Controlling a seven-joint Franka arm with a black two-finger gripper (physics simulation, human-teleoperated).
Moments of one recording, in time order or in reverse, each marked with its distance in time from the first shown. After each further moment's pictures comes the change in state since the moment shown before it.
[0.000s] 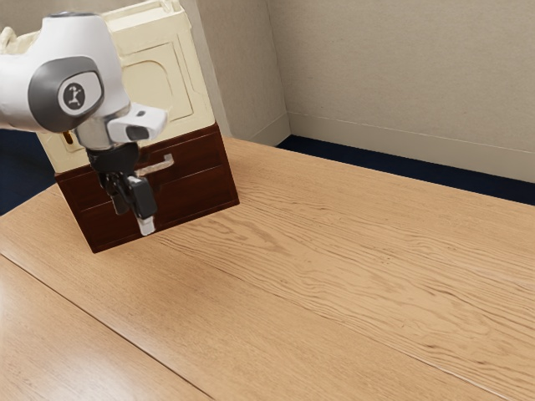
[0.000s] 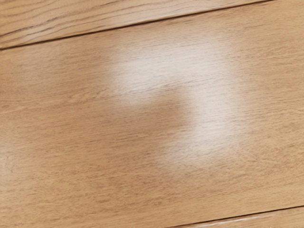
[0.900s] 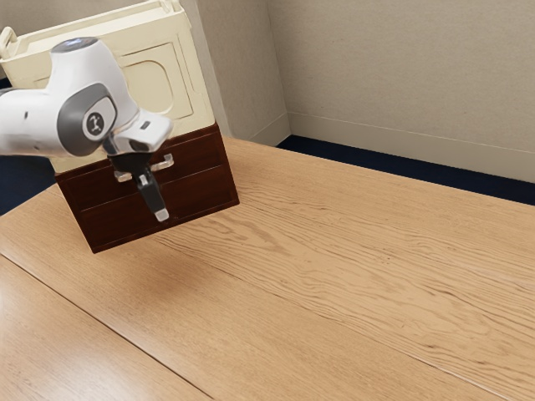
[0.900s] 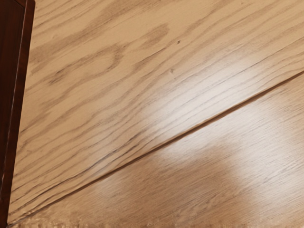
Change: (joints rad) arm 0.006 0.152 0.063 0.033 0.008 0.346 0.363
